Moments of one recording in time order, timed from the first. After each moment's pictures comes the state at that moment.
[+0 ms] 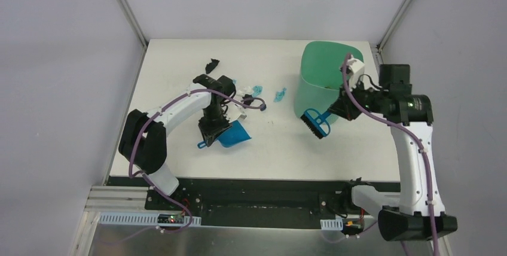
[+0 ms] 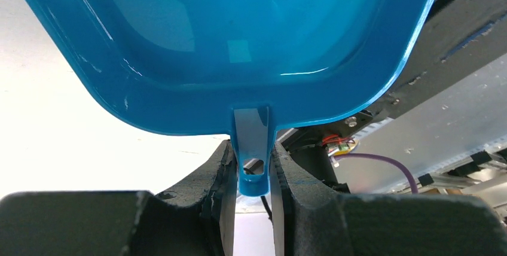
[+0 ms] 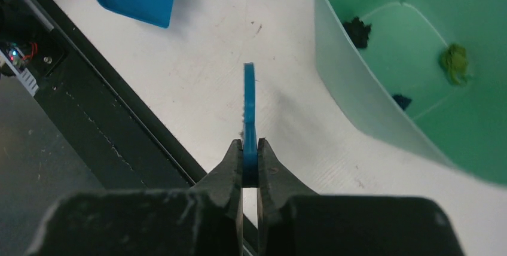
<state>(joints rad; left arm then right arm) -0.55 1.65 1.29 -1.36 0.17 0.42 -0.03 1.04 1.36 -1.22 -0.69 -0.45</state>
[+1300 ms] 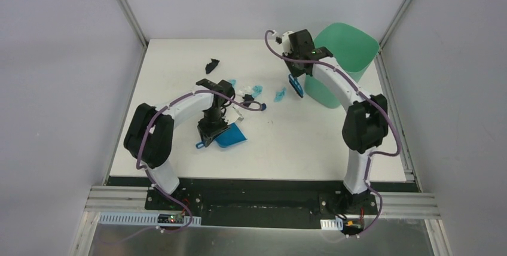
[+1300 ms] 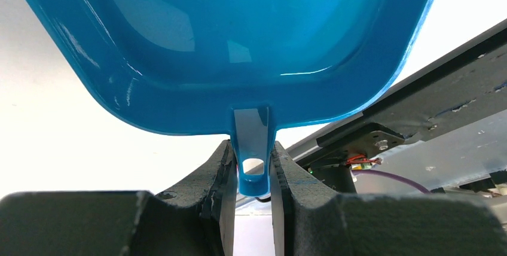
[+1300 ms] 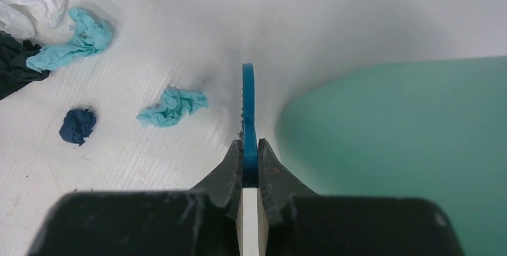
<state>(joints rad) -0.51 1.70 1.19 -1.23 0.08 0.42 0.43 1.90 1.75 -0.70 0.14 -0.22</state>
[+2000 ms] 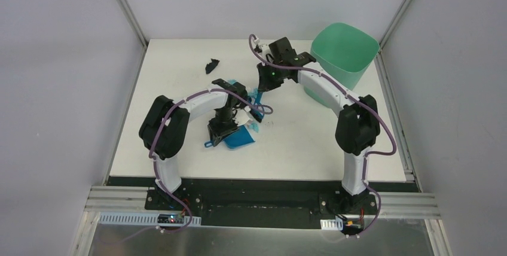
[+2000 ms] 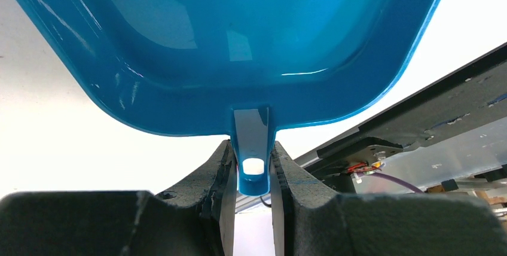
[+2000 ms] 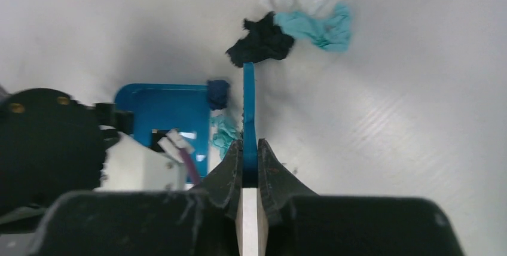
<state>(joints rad) -0.59 1.85 1.29 -1.23 0.08 0.41 0.59 1.98 1.80 -0.75 -0.26 0.06</state>
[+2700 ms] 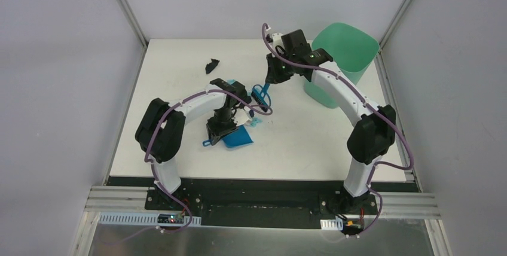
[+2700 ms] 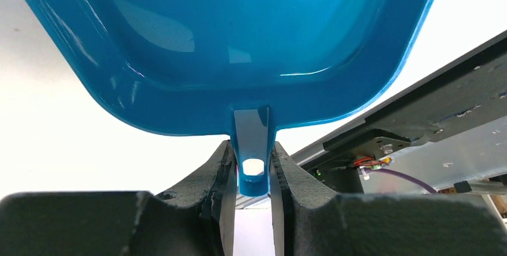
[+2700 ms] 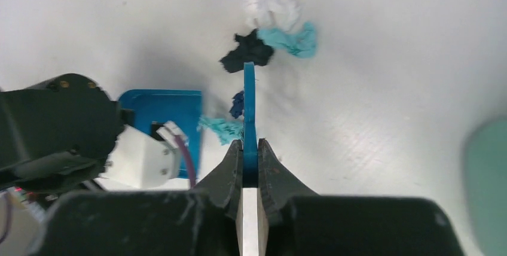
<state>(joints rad) -0.61 1.82 1.30 -1.25 0.06 0.42 0.56 1.84 1.77 -0.75 -0.30 0.11</state>
